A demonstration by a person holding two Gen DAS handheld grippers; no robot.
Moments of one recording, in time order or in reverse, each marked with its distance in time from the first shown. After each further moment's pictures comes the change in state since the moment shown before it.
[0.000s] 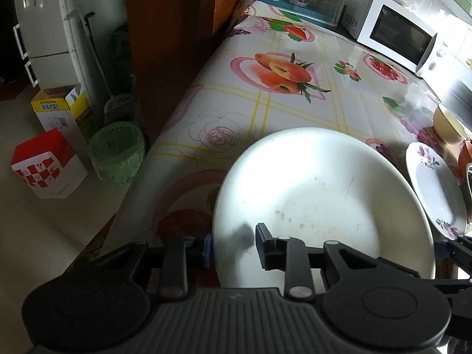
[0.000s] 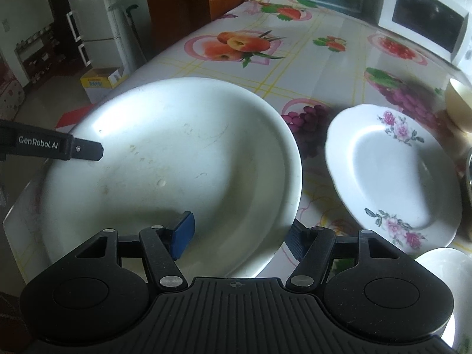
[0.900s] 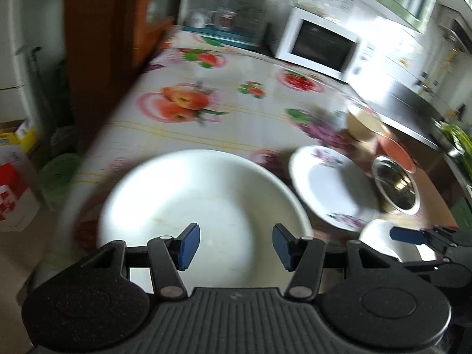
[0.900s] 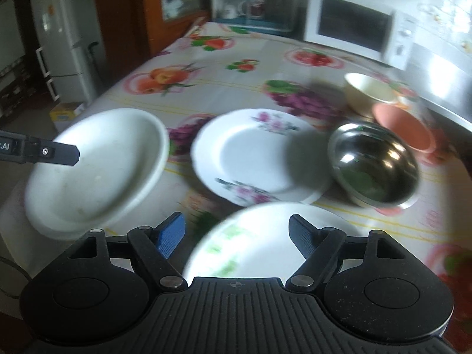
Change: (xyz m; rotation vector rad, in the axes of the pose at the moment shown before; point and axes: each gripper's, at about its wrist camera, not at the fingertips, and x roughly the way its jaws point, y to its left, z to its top) left arm -0.062 -0.087 -0.010 0.120 -0.092 -0.227; right arm -0.091 -0.095 -0.051 0.104 -0.121 -0.144
